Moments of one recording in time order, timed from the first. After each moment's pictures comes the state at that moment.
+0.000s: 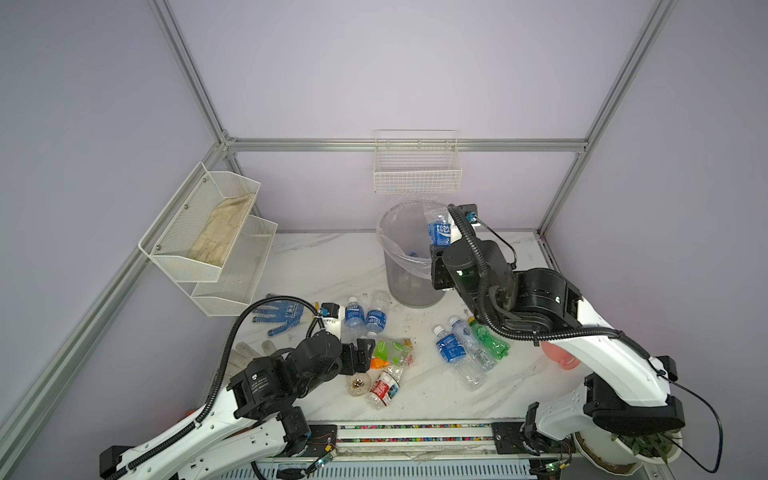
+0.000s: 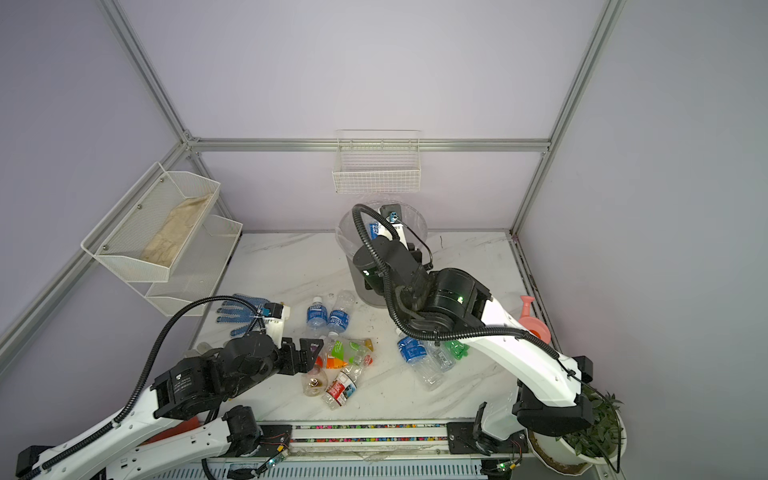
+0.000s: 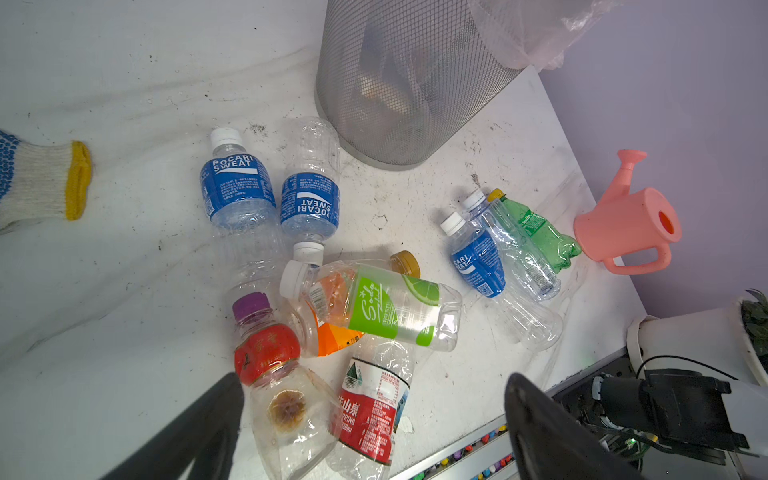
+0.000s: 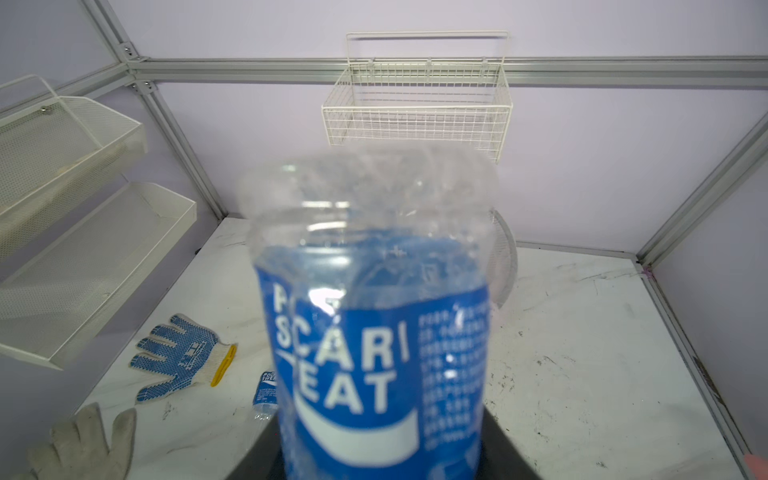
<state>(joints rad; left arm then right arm) -0.99 0.68 0.87 -0.88 -0.35 -0.79 1.13 1.48 2.02 -1.04 0.84 0.50</state>
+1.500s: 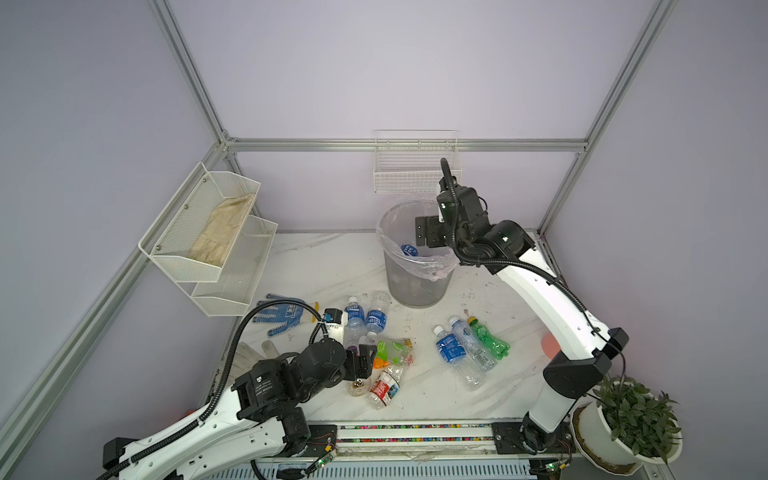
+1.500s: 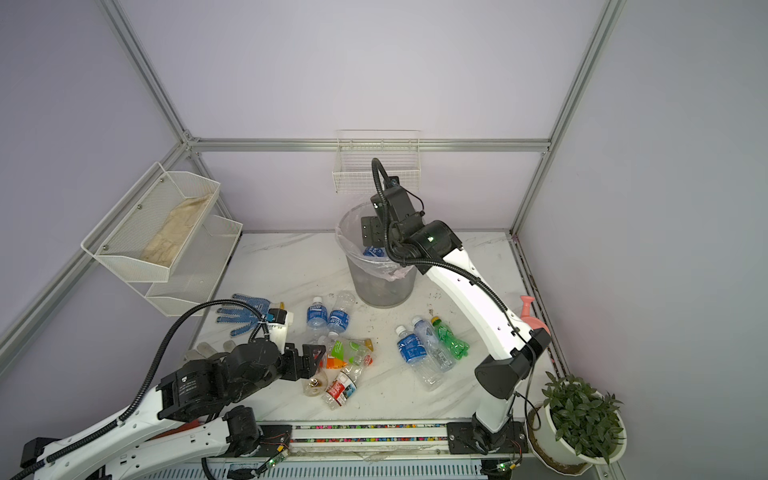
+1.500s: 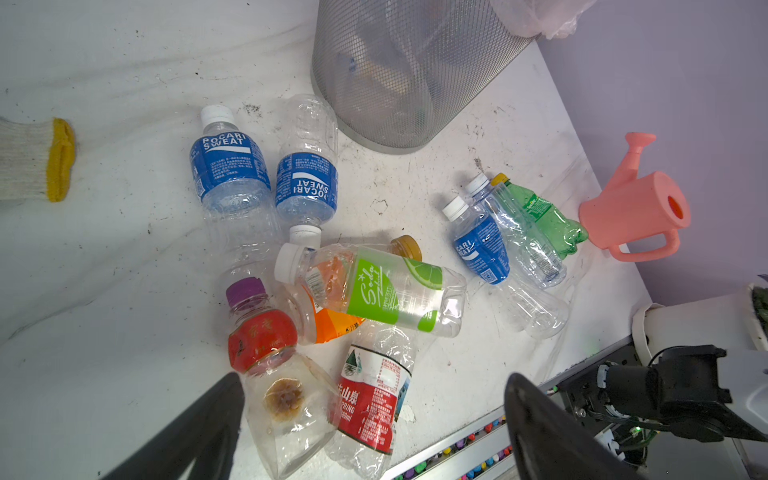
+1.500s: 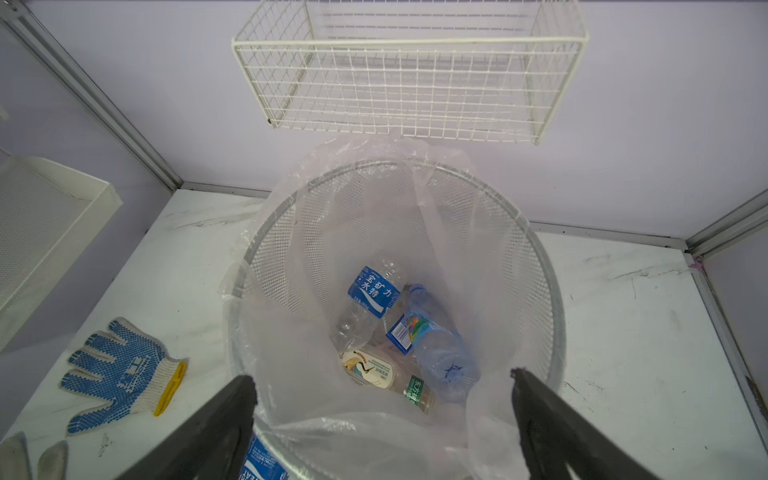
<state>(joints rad) -1.05 0.69 0.83 -0.88 -0.37 -0.83 0.73 1.70 2.10 -0.94 0.40 0.35</state>
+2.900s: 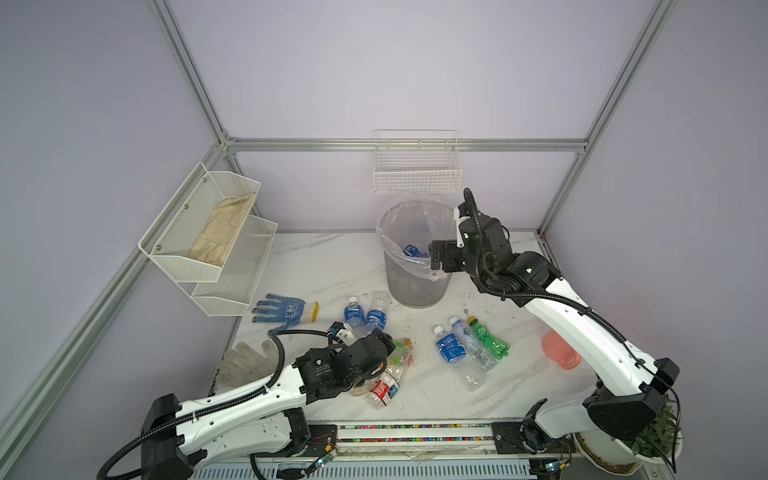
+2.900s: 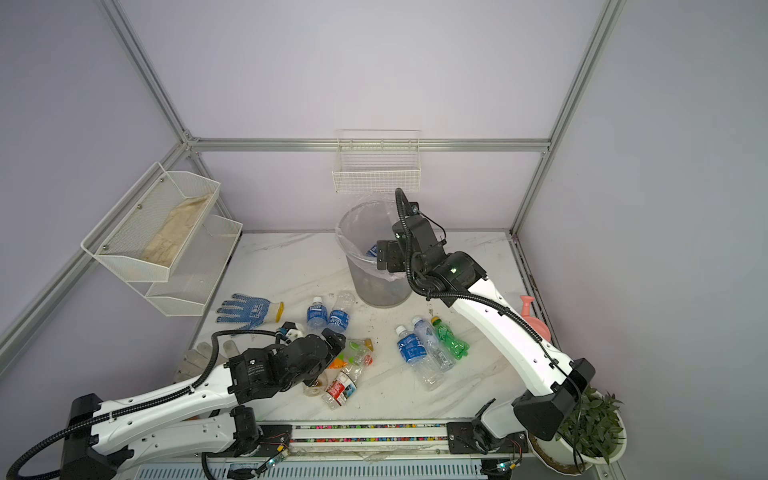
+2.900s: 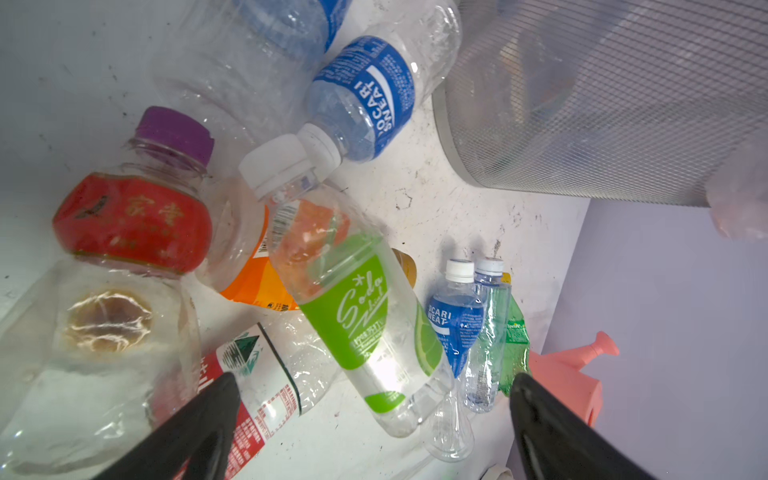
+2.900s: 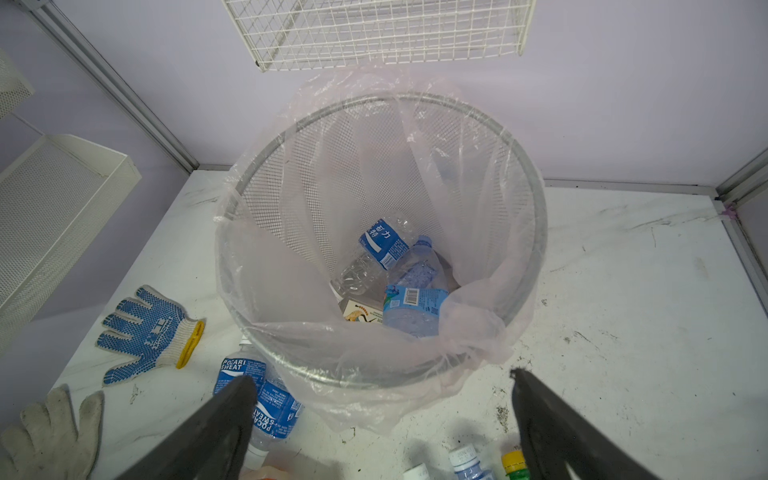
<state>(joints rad) -1.07 1.00 0.75 -0.68 -0.40 -1.73 0.73 1.44 1.68 -0.80 0.35 0.41</state>
